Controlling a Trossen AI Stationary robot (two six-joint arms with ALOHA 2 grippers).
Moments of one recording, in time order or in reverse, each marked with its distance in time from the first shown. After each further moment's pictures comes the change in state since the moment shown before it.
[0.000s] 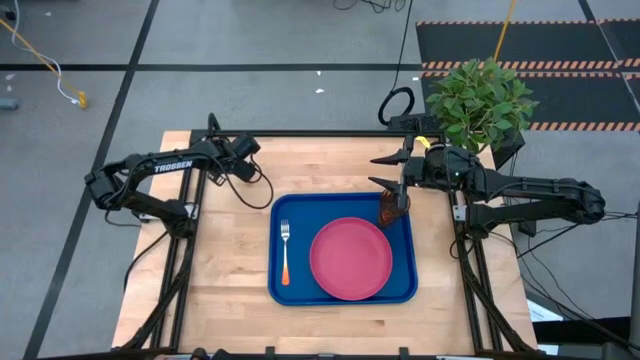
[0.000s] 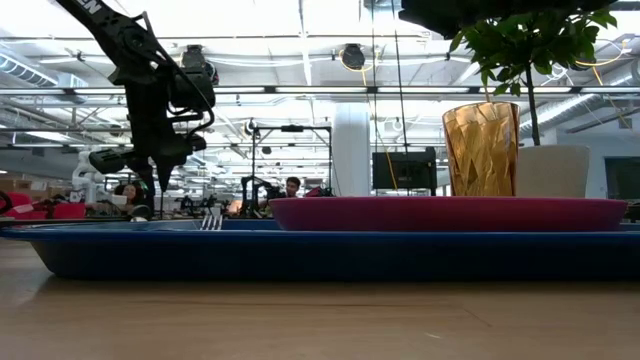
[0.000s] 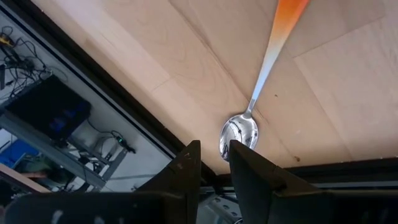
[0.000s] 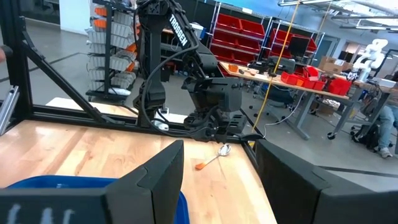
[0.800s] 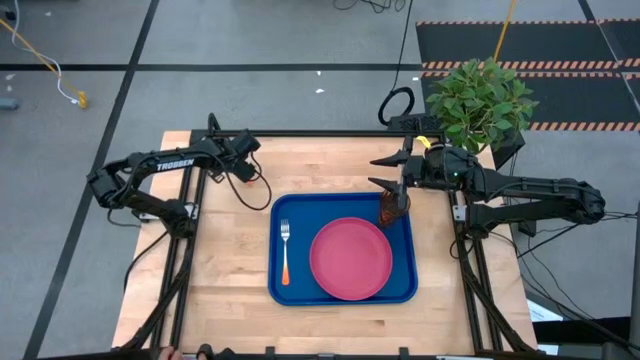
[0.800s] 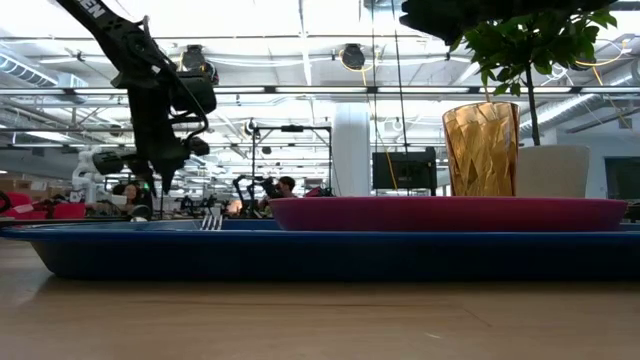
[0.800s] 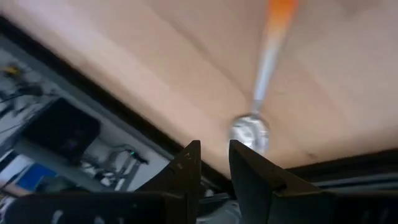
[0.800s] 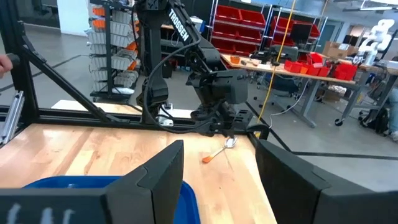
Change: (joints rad) left arm 0.026 0.024 0.000 0.037 0.027 0.152; right arm 0.000 0.000 0.000 -0.027 0.005 0.064
